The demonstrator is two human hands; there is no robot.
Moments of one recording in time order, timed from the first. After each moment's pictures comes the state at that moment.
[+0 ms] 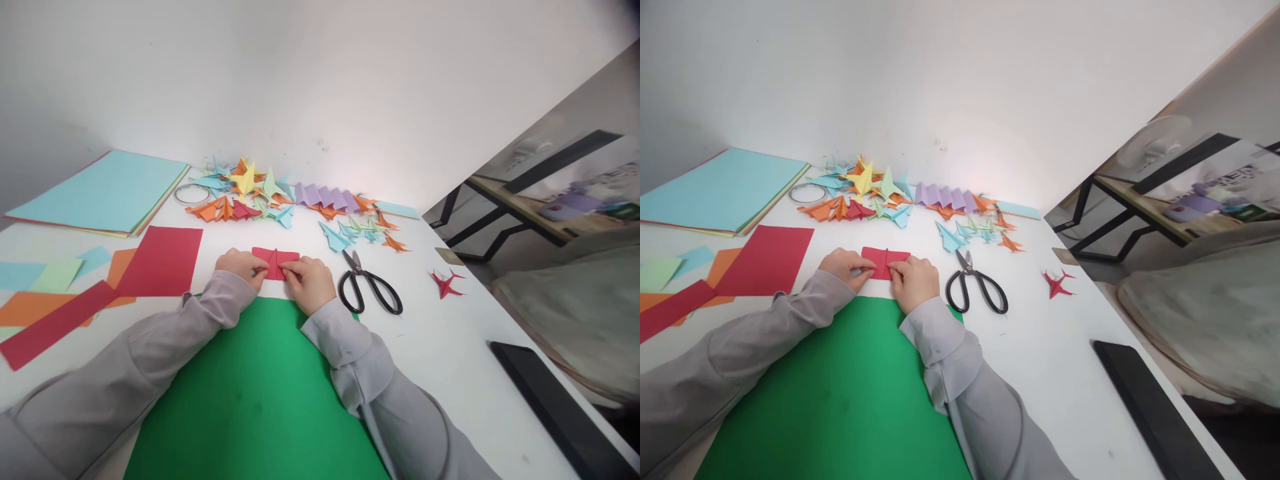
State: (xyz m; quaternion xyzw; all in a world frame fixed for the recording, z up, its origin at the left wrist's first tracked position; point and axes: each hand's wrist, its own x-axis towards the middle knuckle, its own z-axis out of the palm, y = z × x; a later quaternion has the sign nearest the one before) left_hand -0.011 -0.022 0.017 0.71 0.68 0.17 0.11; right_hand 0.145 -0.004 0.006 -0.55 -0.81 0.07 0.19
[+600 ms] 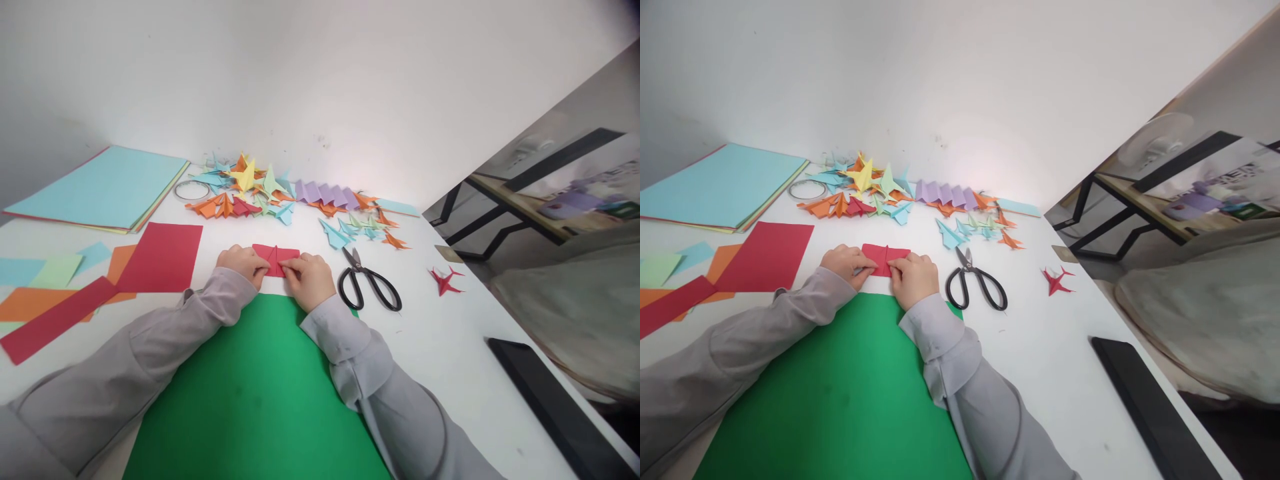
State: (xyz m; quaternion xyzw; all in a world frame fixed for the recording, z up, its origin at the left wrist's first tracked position) left_hand -0.015 -0.019 0.007 0.75 0.65 0.14 0.05; right_hand 0.144 -0.005 0.005 -0.55 -0.81 0.06 0.19
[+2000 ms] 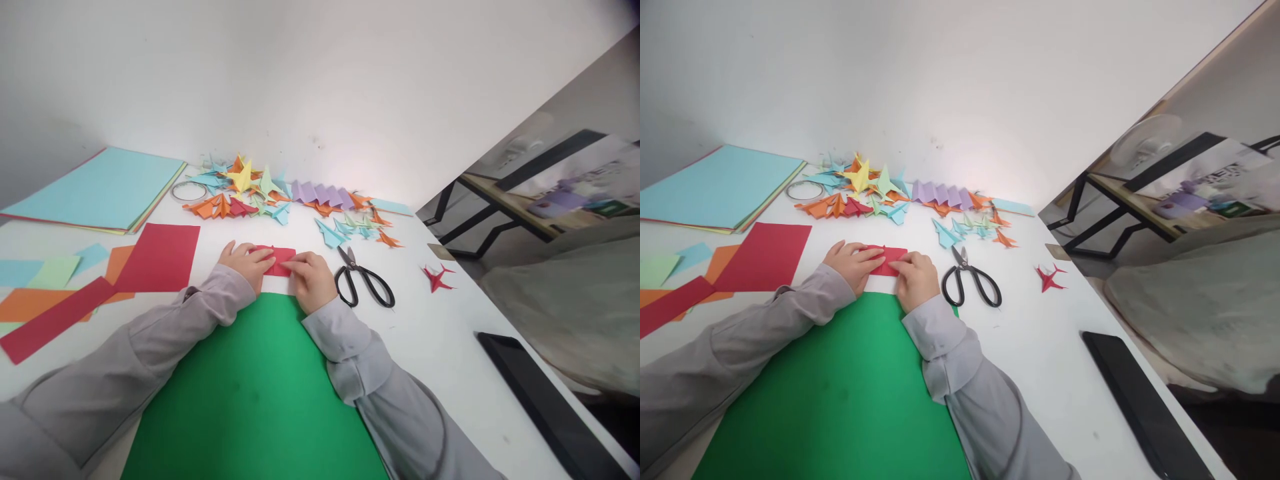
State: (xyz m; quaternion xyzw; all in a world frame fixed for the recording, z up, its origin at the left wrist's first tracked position) left_hand -0.010 -0.025 0.001 0.81 0.58 0.13 -0.04; right_hand 0.163 -0.007 -0.008 -0.45 -0.84 0.06 0.29
